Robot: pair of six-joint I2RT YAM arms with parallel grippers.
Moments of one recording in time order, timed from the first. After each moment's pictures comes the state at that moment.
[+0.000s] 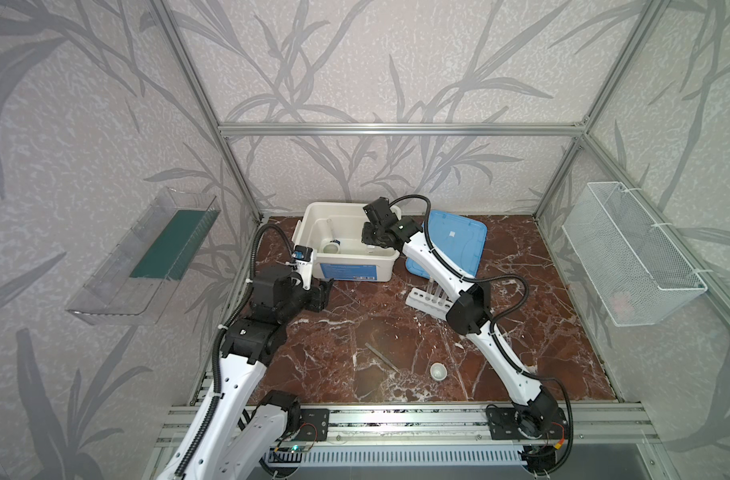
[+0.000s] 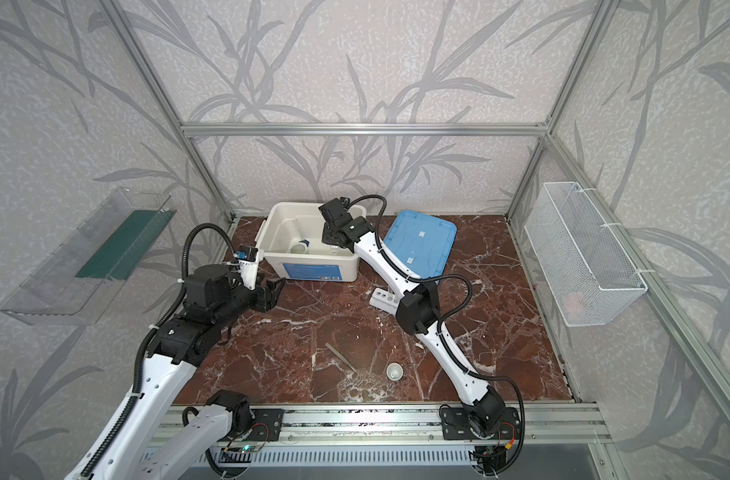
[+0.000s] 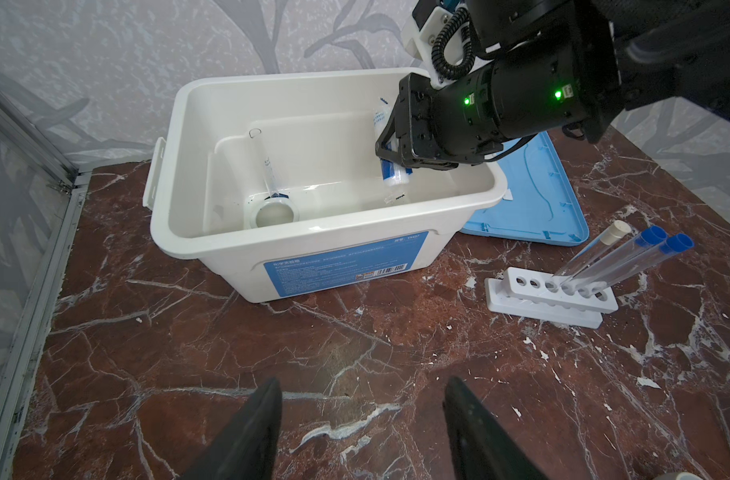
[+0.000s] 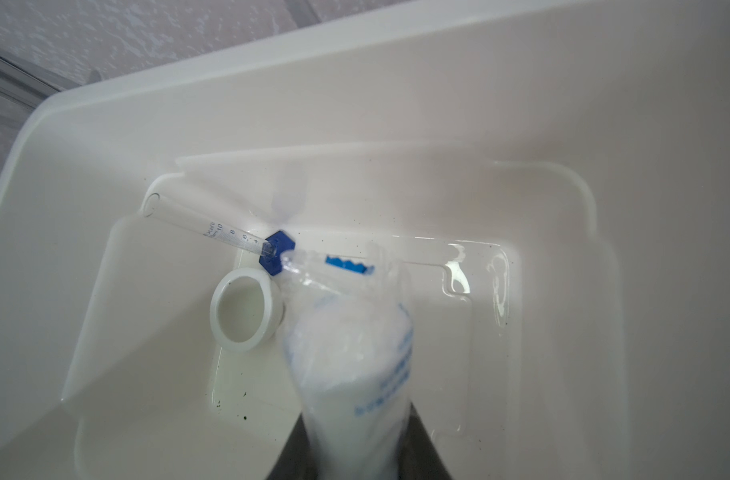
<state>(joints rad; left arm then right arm) -0.20 0.80 0.87 -0.57 0.14 -0.03 0.71 2.66 2.81 -0.92 0.16 0.69</state>
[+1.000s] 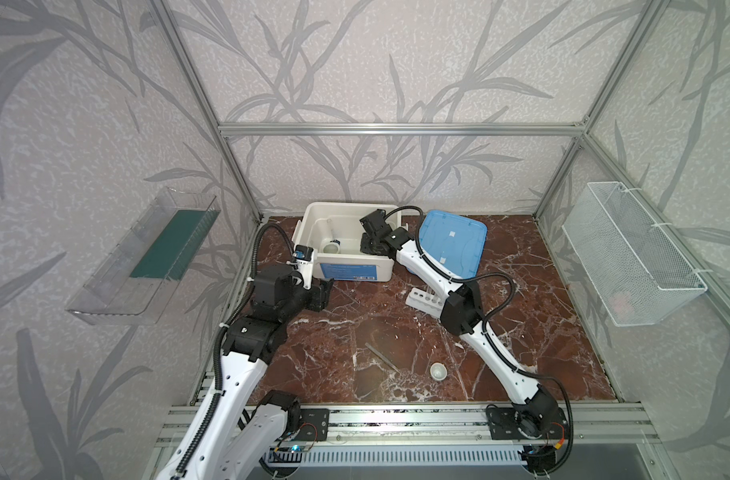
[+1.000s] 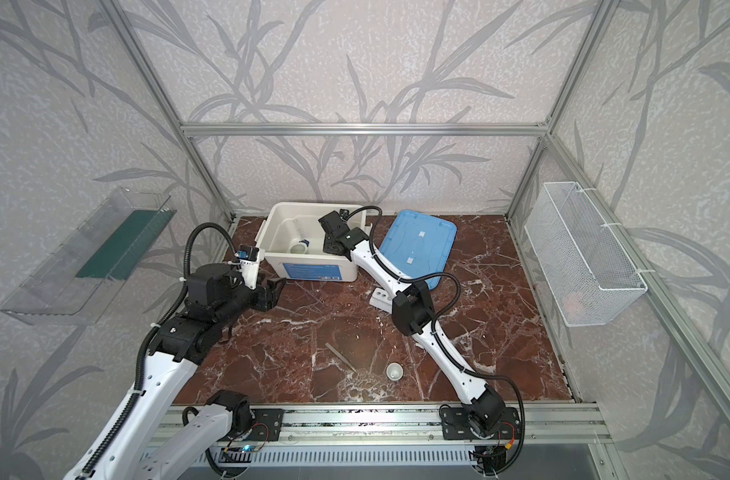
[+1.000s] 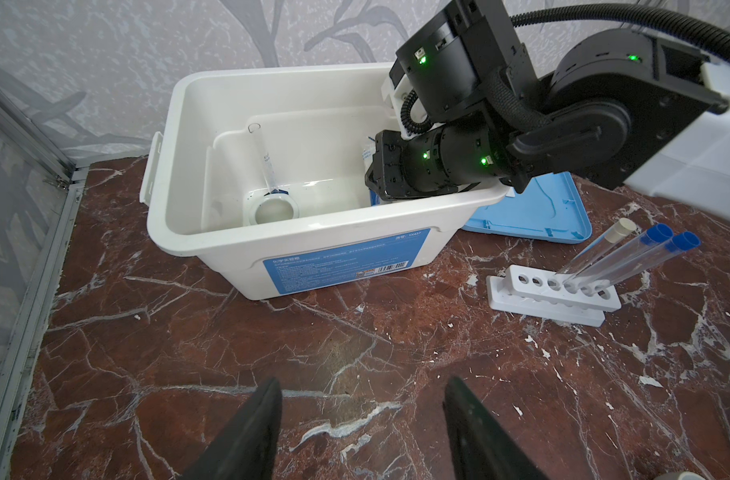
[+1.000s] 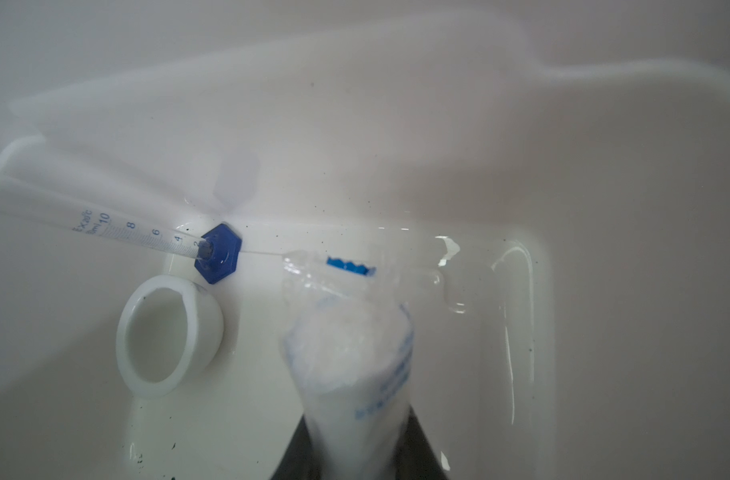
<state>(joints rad) -0.20 0.81 0.87 -0.57 0.14 -0.03 0.71 2.78 2.80 -0.84 0.18 0.69</state>
